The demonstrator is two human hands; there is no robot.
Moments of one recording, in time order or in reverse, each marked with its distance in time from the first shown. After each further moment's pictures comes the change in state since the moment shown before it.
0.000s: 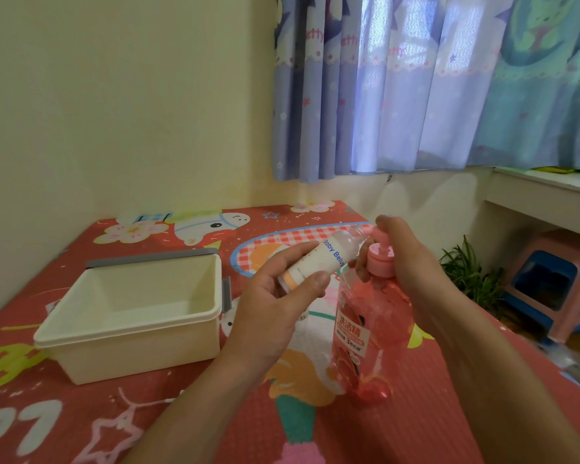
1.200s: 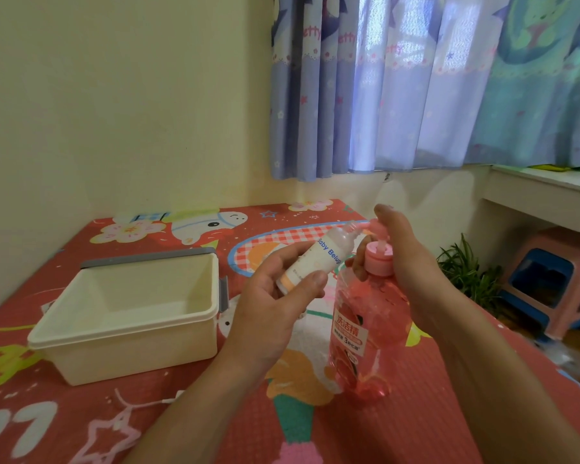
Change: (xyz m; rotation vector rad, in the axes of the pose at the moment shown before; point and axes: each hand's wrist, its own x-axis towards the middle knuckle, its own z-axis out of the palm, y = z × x) left_hand -0.002 0.000 0.002 0.026 0.000 -0.009; right_hand -0.002 -0.001 -0.001 0.002 -0.008 0.014
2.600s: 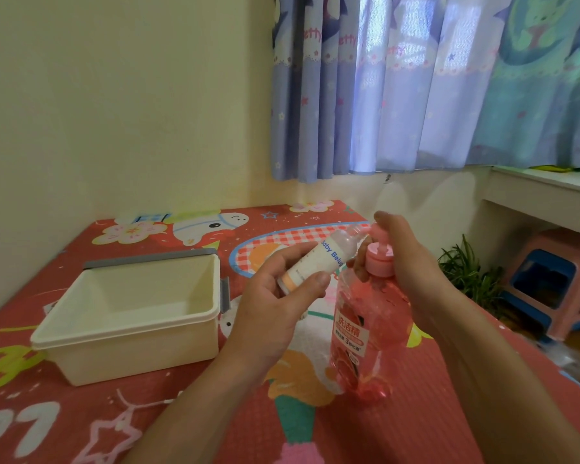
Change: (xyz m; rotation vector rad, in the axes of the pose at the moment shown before) left_hand 0.002 0.002 0.001 -0.011 -0.004 0.006; right_hand 0.000 0.000 0.000 0.013 -0.002 -0.027
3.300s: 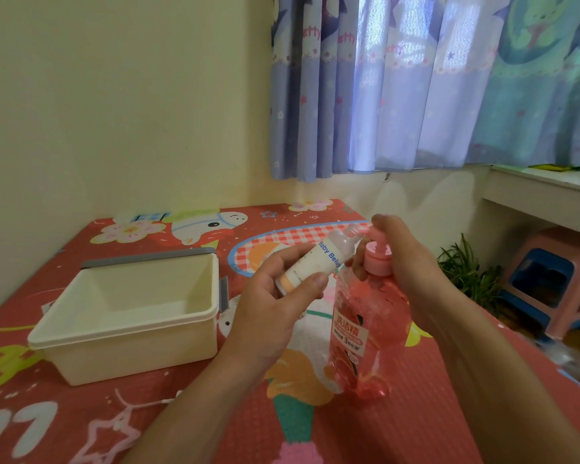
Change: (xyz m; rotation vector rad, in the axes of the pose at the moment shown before) left_hand -0.001 -0.002 -0.001 0.026 -0.010 -0.010; right_hand 0.003 0.001 -0.001 -0.024 -0.018 0.002
